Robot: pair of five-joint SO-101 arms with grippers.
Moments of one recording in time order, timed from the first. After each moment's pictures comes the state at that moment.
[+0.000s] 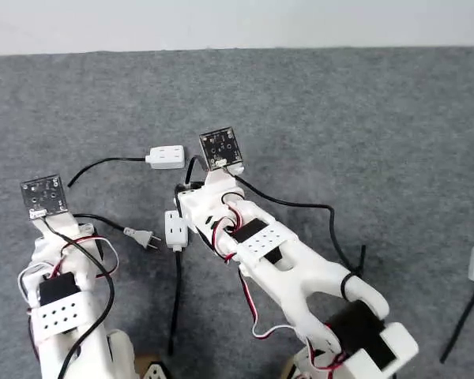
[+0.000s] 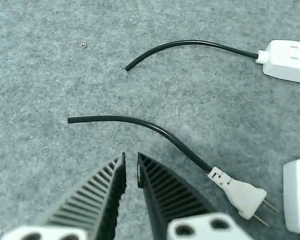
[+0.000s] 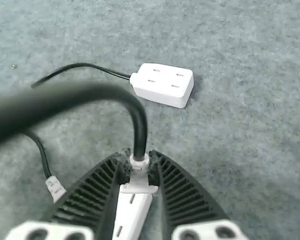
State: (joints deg) left arm -25.8 -55.5 77.8 39.9 0.8; right arm -38.6 -4.3 45.3 3.3 -18.7
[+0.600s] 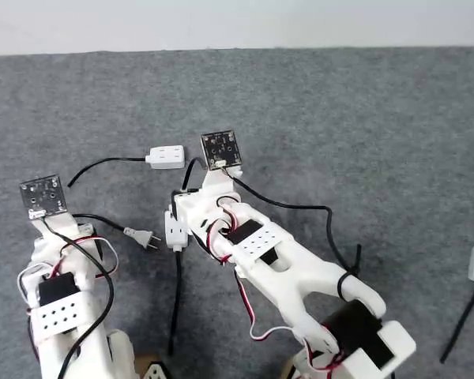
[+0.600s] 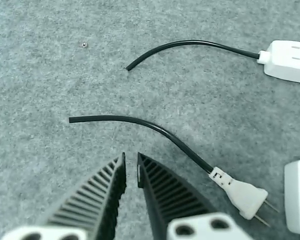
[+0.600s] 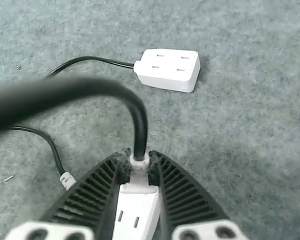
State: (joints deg) left arm -26.1 -55.5 77.8 39.9 0.8; right arm -40.3 -3.7 44.2 6.3 -24.5
